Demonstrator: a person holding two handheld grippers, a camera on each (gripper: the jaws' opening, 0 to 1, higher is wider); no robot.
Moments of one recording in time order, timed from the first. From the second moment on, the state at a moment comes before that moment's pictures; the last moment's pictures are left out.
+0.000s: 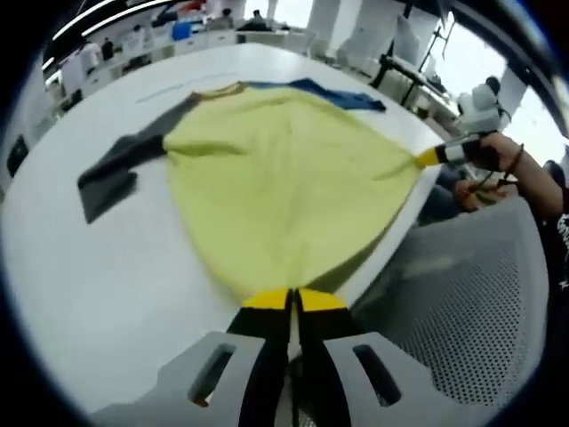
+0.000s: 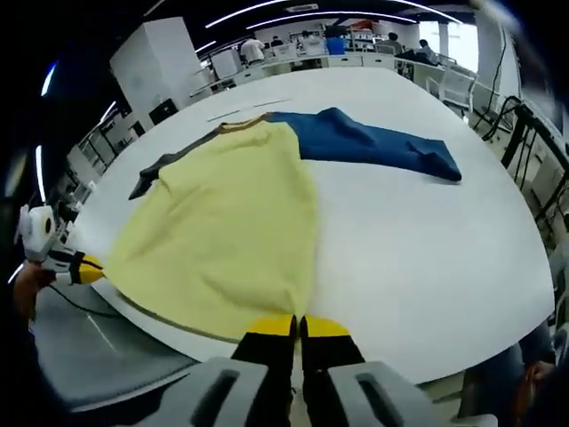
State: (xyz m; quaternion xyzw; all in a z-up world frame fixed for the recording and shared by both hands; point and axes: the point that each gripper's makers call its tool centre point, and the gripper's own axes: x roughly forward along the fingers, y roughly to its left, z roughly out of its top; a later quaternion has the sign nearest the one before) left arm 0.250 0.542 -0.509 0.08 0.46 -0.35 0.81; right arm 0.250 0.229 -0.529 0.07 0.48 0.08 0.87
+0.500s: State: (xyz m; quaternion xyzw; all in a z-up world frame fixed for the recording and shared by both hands) left arm 0.247 0.557 -0.508 0.07 0.46 -0.33 0.82; right arm 0.252 0.226 -0.533 0.08 0.48 0.07 0.87
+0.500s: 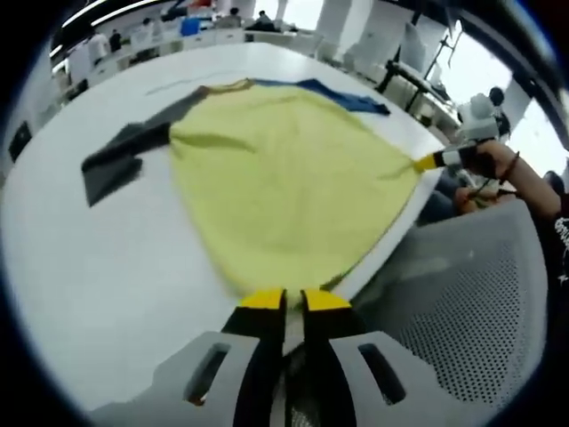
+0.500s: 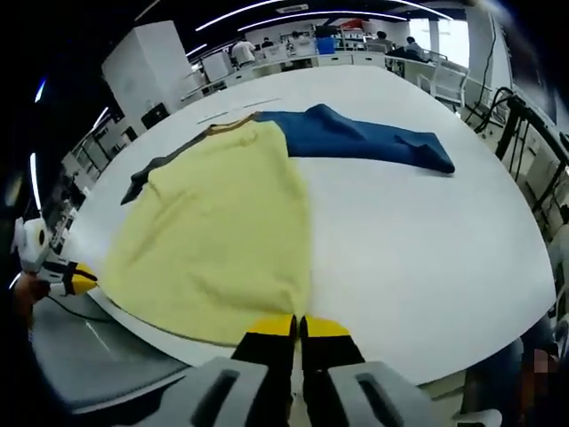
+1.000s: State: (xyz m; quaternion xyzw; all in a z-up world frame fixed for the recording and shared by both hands) left arm 0.281 0.578 -0.513 0.03 0.45 -0.30 0.84; right arm 0.251 0.225 -0.535 0.09 0.48 0.07 0.87
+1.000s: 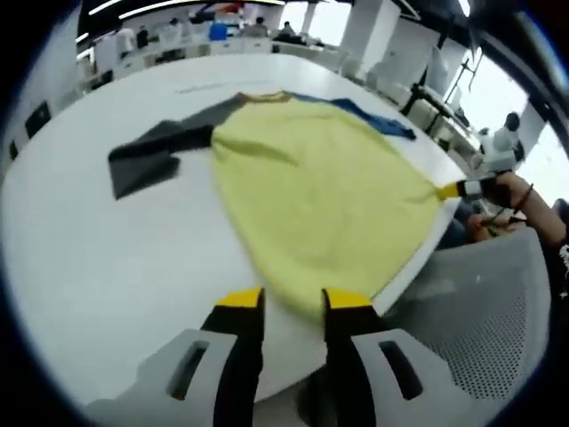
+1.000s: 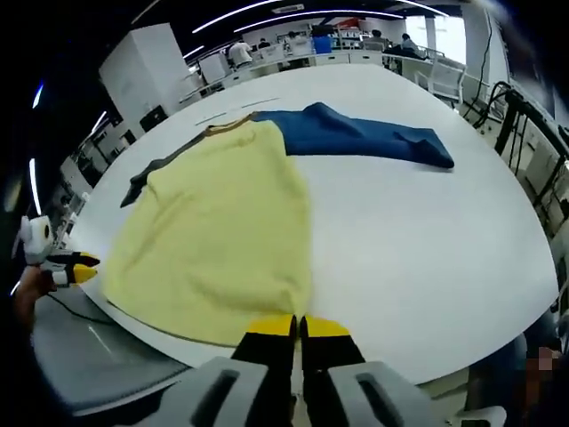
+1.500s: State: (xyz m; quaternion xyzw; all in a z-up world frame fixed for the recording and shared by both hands) left arm 0.285 0.574 -0.536 0.05 0.47 -0.31 0.82; right arm 0.251 0.224 -0.537 0.09 0.48 0.06 0.87
